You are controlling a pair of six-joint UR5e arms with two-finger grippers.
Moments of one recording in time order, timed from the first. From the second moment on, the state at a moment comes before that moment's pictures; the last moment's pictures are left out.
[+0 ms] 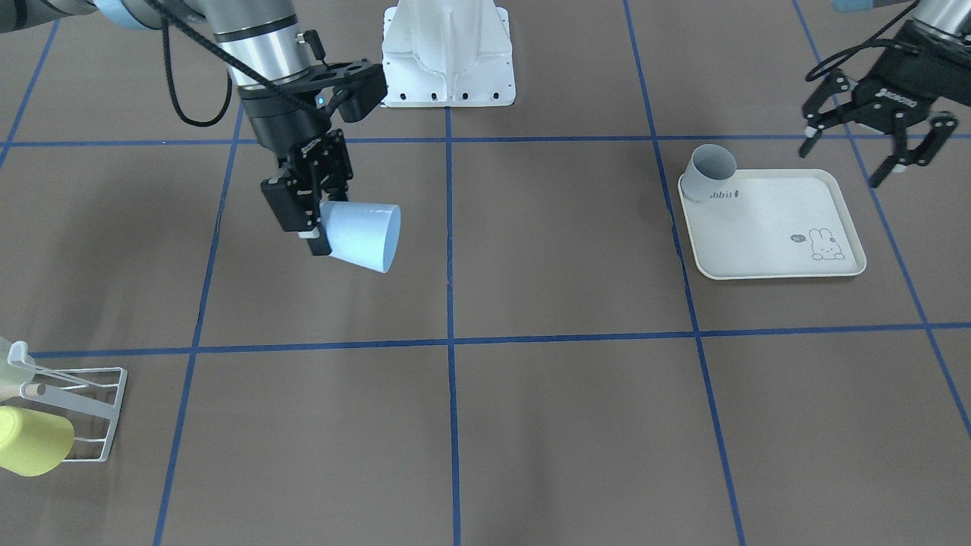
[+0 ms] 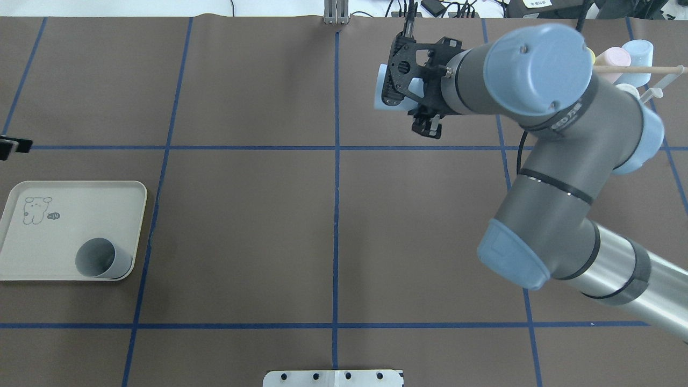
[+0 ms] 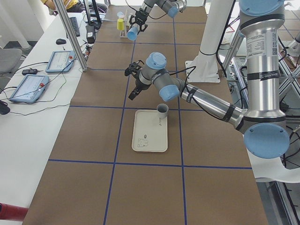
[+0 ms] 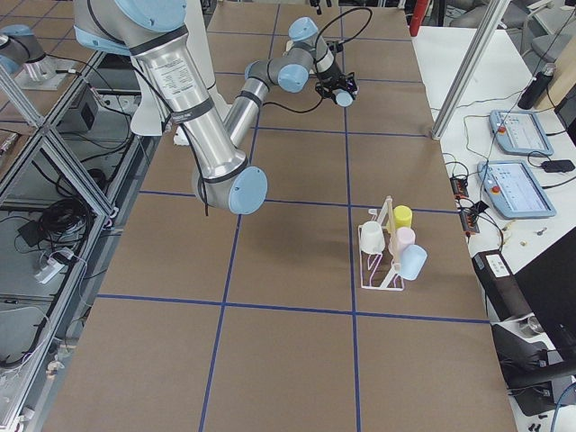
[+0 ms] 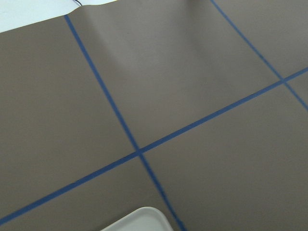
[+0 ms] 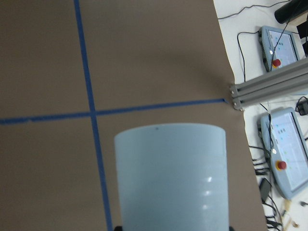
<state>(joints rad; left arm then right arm) -1.18 -1.43 -2.10 -2.10 -2.16 -0.30 0.72 -0.98 1.98 -1.58 1.60 -0.35</state>
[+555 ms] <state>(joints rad) -1.25 -1.40 -2.10 -2.06 -2.18 -0.17 0.84 -1.01 2.07 -2.03 1.33 -0.91</state>
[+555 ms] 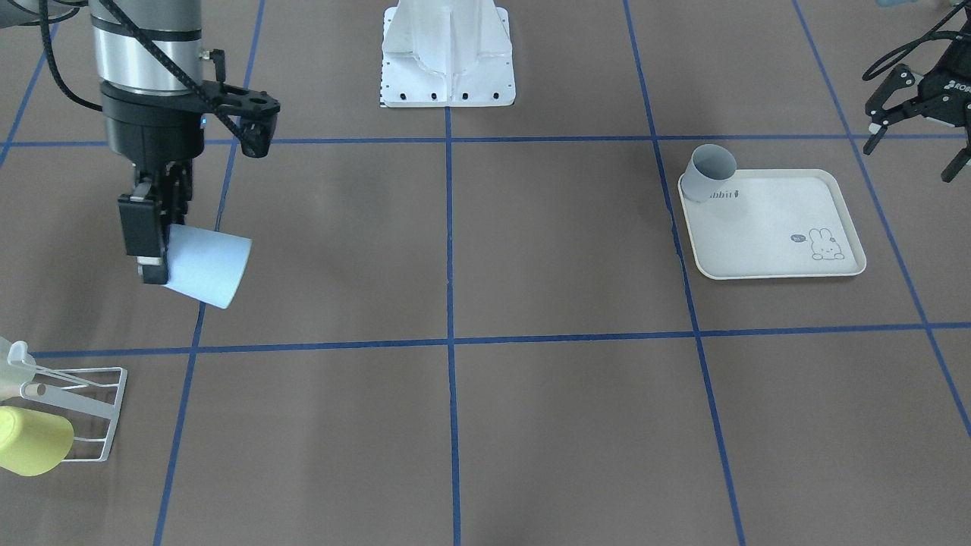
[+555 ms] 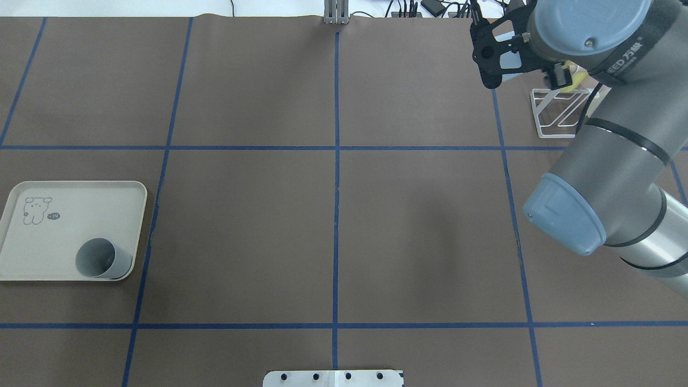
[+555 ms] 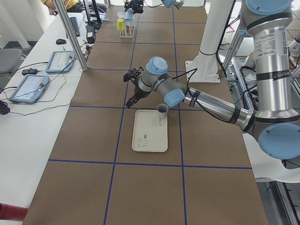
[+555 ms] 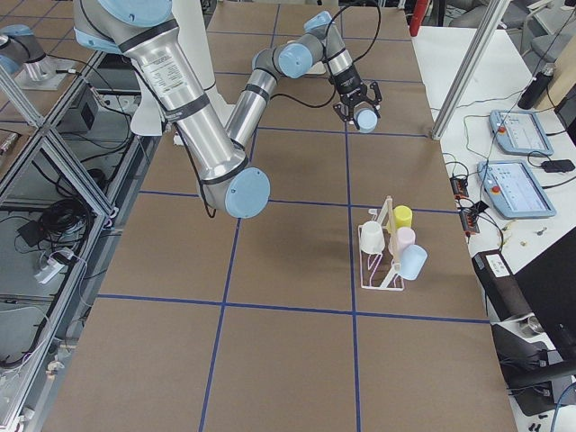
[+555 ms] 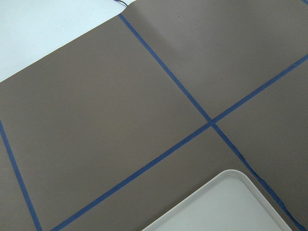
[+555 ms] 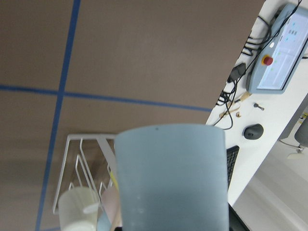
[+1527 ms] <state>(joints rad) -1.25 -1.40 -2.10 -2.06 -2.20 -0.18 0.81 -1.26 1.96 -1.89 0.98 -0.99</state>
